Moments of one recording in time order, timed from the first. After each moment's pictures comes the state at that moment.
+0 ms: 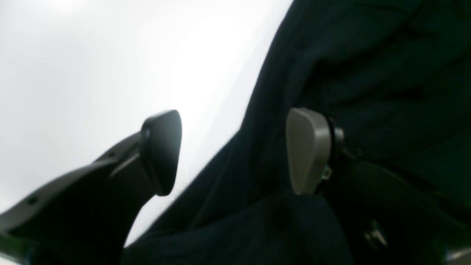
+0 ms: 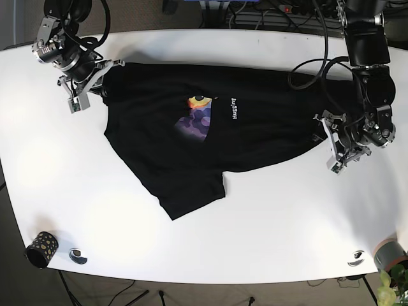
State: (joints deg) left arm -9.7 -20.2 -8.9 79.0 -18.0 -40.1 58.7; right arm -21.8 11.0 29.0 110.1 33.4 32.4 -57.3
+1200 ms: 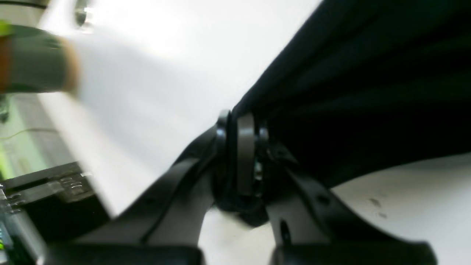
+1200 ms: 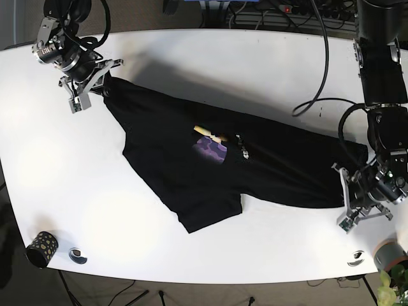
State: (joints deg) left arm -28.8 -25.1 -0.8 85.1 -11.9 -40.4 65.4; right arm -22.2 11.7 28.9 109.6 34.5 32.8 -57.1
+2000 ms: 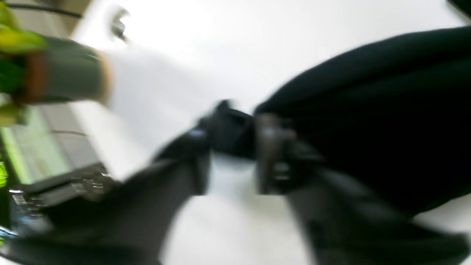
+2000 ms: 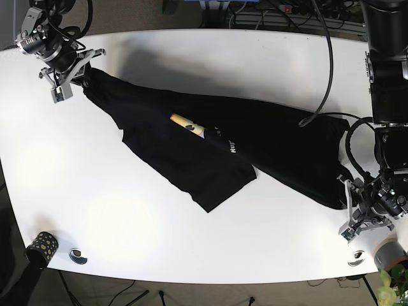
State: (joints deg) left arm -34.1 -28.3 5.8 75.4 -12.0 -40.4 61.8; right arm -26.5 14.9 35.6 110.2 34.6 36.5 -56.9
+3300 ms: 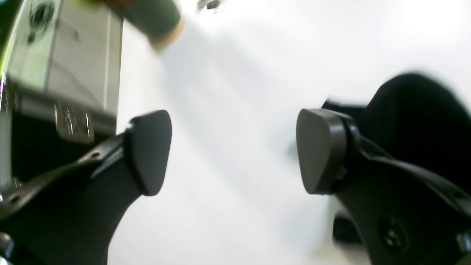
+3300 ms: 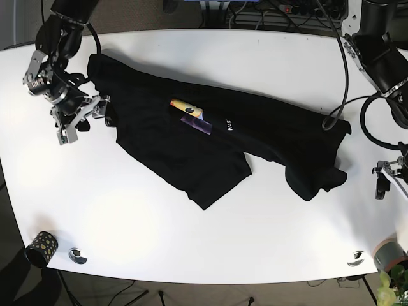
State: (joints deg) left arm -19.4 -21.6 -31.1 90.1 -10.1 -40.1 57.1; right arm -4.0 13.8 29.8 93.5 33.1 36.0 -57.7
